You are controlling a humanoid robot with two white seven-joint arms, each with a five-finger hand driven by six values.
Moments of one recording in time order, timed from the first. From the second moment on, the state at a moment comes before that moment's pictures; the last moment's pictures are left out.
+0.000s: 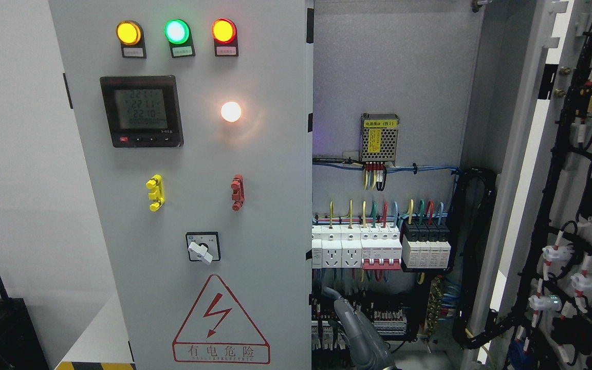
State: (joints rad) left arm 0.07 0.00 0.10 0.00 -0.09 -0.11 -0.22; right arm -0.44 0.00 0.31 -1.45 -0.24 0.13 0.14
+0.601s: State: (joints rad) left arm 0.07 0.00 0.10 0.00 -0.09 -0.11 -0.22; right arm -0.49 0.00 0.32 -1.40 -0.26 0.12 0.17
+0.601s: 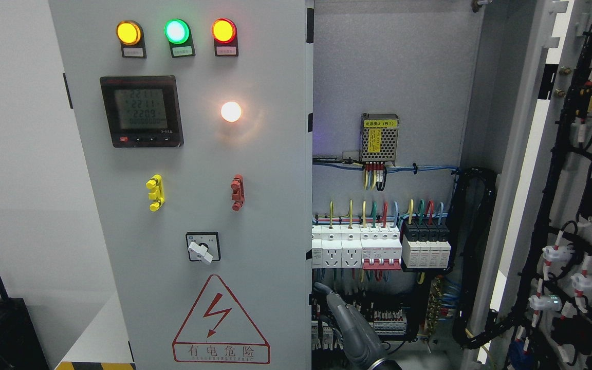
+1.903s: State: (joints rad) left arm 0.07 0.00 0.10 0.00 -0.09 -0.11 -0.22; right arm -0.56 0.00 0.32 -1.30 -0.30 0.11 0.25
